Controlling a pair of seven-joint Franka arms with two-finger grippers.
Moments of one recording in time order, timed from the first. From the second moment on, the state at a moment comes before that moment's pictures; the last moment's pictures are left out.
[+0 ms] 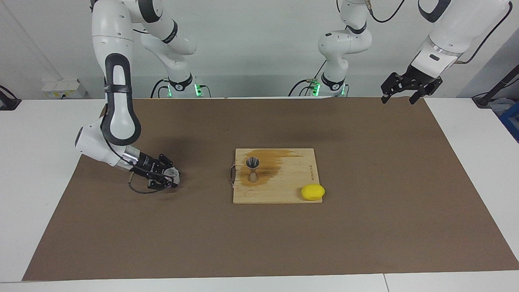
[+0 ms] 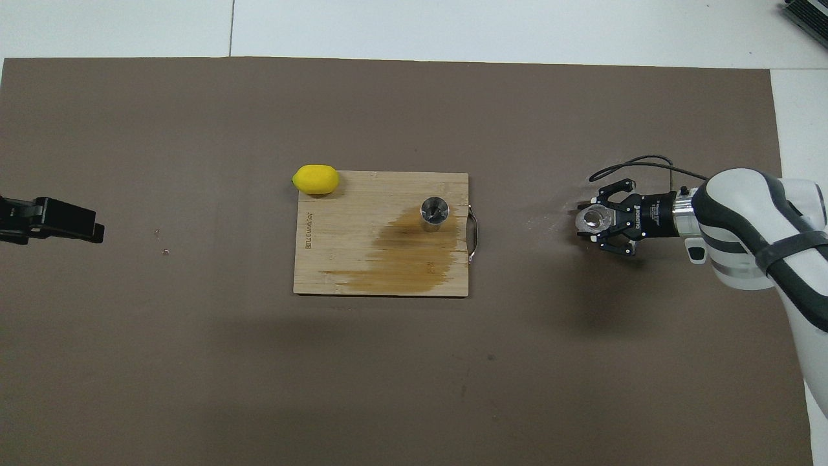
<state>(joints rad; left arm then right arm) 0.10 -0.06 -0.13 -1.62 -0.08 1.50 0.02 -0.20 0.39 0.07 -2.01 0.91 2.14 0.84</state>
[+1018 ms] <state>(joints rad) 0.10 -0.06 -0.13 -1.62 -0.08 1.50 0.02 -0.19 0.34 0.07 -2.02 0.67 2.22 0.82</state>
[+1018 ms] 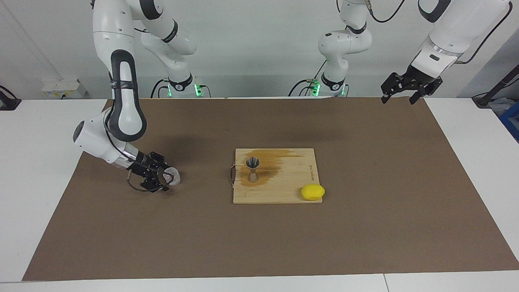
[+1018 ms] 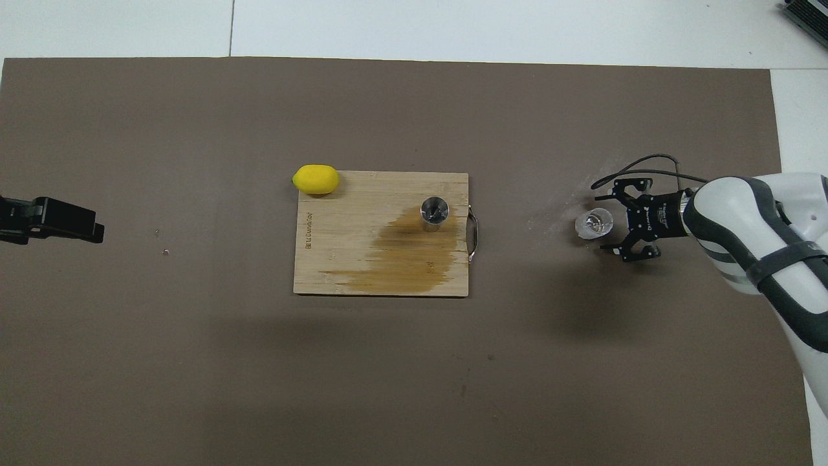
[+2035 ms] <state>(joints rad) 0.10 -0.06 -0.13 -1.62 -0.08 1.50 0.02 -0.02 0.15 0.08 -2.02 0.04 2.12 0.49</state>
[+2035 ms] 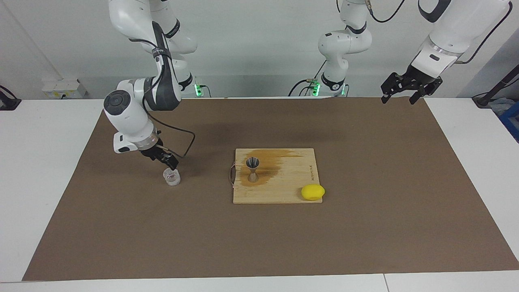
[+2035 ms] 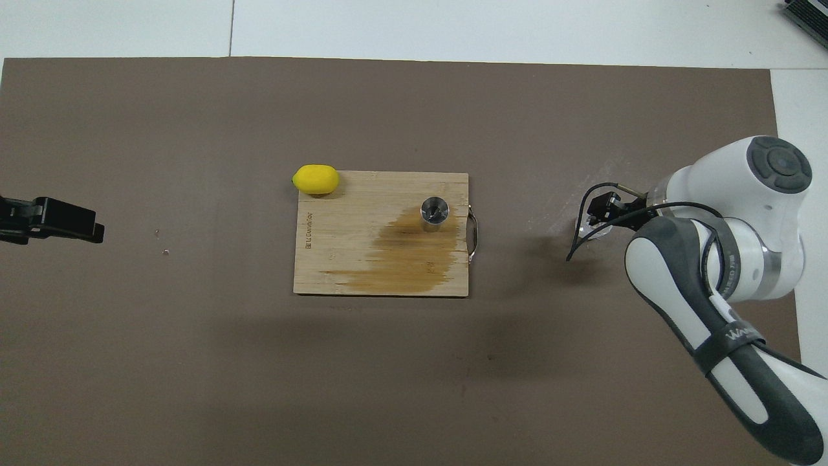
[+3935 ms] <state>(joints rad) 0.10 -0.06 -0.13 -1.62 -0.08 1.50 0.02 -0.02 0.02 0.07 -1.52 -0.02 1.49 0.20</state>
